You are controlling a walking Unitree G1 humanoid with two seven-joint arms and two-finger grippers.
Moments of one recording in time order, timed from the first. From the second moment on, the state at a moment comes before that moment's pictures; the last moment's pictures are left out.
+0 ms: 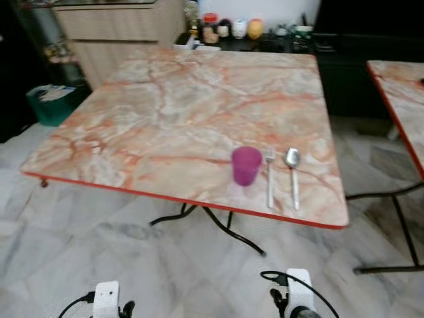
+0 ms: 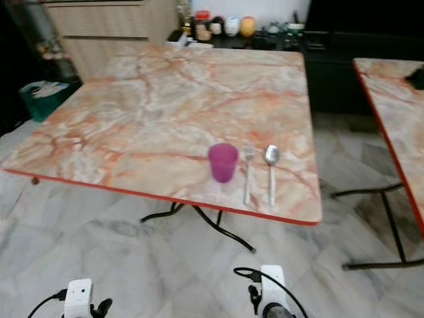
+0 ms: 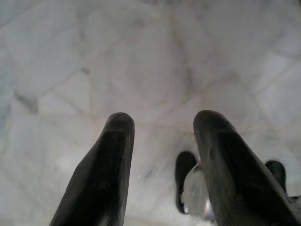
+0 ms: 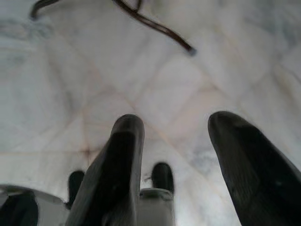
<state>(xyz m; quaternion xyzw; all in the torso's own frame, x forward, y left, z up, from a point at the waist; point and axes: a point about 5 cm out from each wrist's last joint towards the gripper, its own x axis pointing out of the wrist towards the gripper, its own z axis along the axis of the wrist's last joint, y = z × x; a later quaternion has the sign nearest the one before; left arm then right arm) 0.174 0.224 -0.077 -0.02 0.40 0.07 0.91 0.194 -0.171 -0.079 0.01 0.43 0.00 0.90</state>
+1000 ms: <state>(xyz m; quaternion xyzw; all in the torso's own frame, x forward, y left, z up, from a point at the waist) 0.193 0.225 -0.065 0.00 0.36 0.07 0.93 0.191 -0.172 -0.081 0.02 0.43 -0.01 0.90</state>
